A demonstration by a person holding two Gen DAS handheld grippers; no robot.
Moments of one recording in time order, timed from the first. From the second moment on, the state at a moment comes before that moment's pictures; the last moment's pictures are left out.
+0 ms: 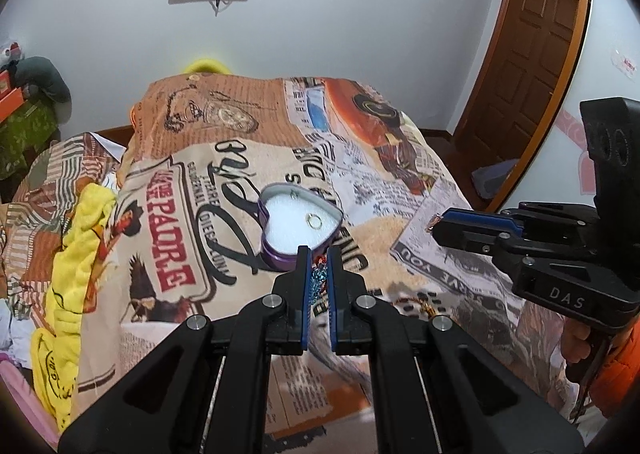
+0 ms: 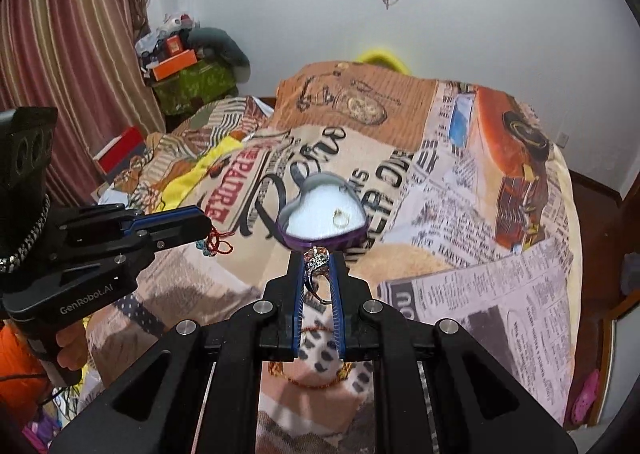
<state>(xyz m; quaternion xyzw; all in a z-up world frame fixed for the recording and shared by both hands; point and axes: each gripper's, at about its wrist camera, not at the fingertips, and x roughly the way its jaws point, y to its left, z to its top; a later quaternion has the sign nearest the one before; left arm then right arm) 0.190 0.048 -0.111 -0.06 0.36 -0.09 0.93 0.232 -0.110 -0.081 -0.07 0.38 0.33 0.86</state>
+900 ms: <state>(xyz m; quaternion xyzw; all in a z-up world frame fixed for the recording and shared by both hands) 0.262 0.056 -0.113 -0.07 0.35 -0.10 0.93 0.290 -0.087 -0.091 -0.06 0.38 0.33 0.86</state>
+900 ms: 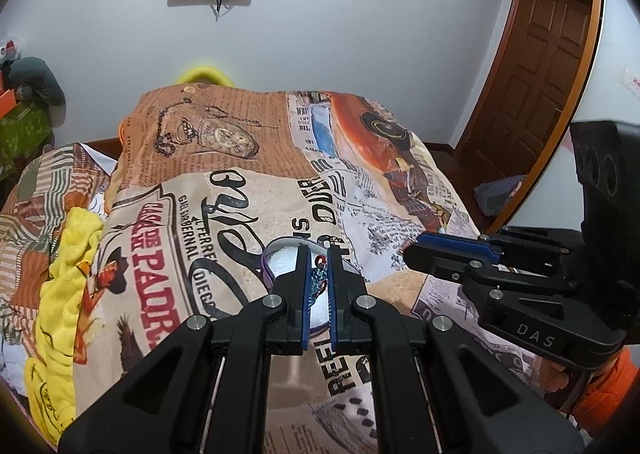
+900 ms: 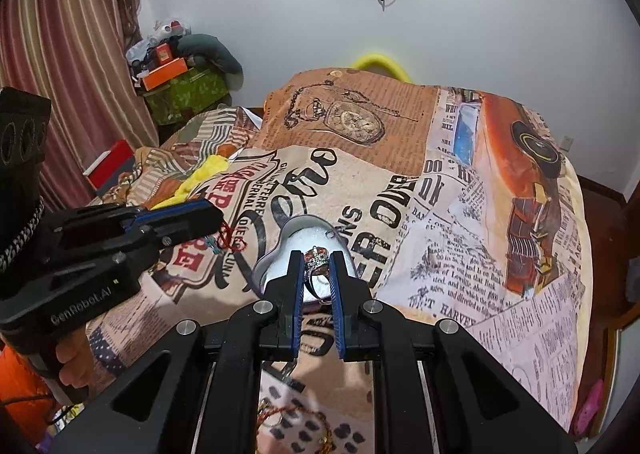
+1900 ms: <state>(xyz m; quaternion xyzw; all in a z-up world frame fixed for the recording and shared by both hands) 0.322 0.053 -0.176 -0.05 0.45 -0.11 0.89 0.340 -0.062 -0.138 -0.08 0.44 0.34 0.82</state>
